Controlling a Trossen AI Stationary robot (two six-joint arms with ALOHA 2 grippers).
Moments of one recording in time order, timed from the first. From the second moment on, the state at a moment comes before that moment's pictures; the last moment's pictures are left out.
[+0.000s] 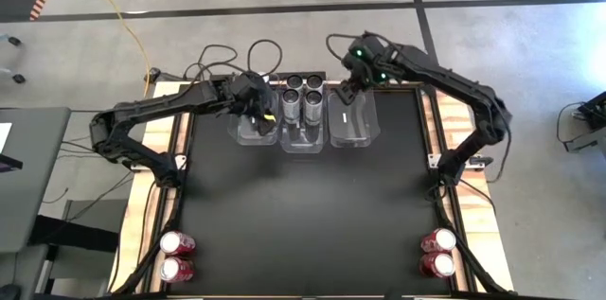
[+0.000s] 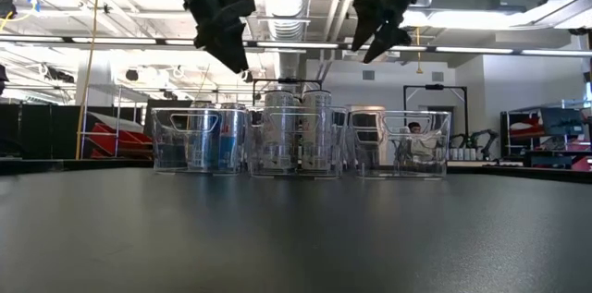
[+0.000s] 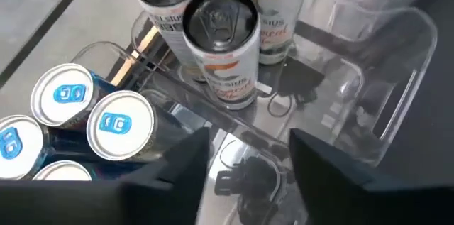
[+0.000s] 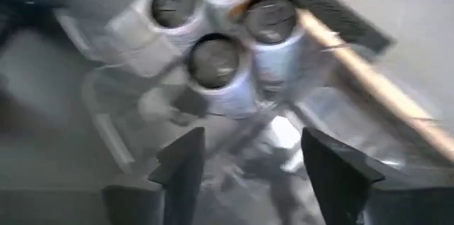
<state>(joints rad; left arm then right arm) 0.41 1.41 1.26 -0.70 -0.20 -0.03 -0.56 1.57 1.58 -0.91 -0.07 0.20</state>
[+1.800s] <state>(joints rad) 0.52 1.53 1.26 -0.56 -0.02 0.13 -0.55 1.43 1.29 -0.61 -0.11 0.41</state>
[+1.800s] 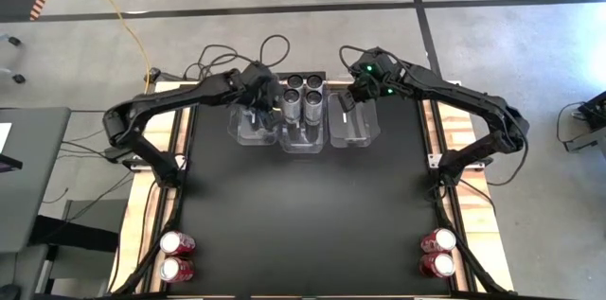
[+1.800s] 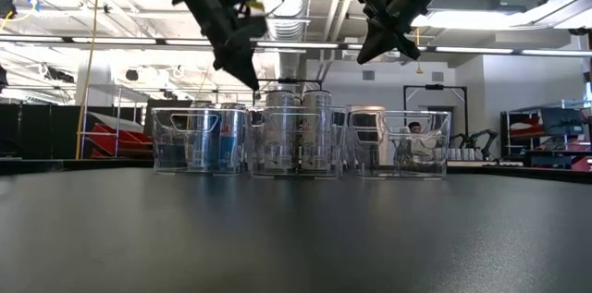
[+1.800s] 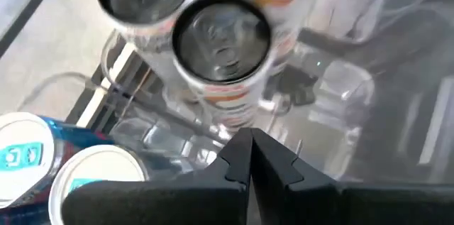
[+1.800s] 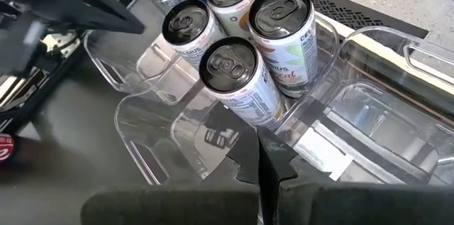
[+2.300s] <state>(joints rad) 0.37 1.32 1.26 -0.70 -0.02 -0.03 -0.52 1.43 1.29 -0.57 -0.26 0.39</state>
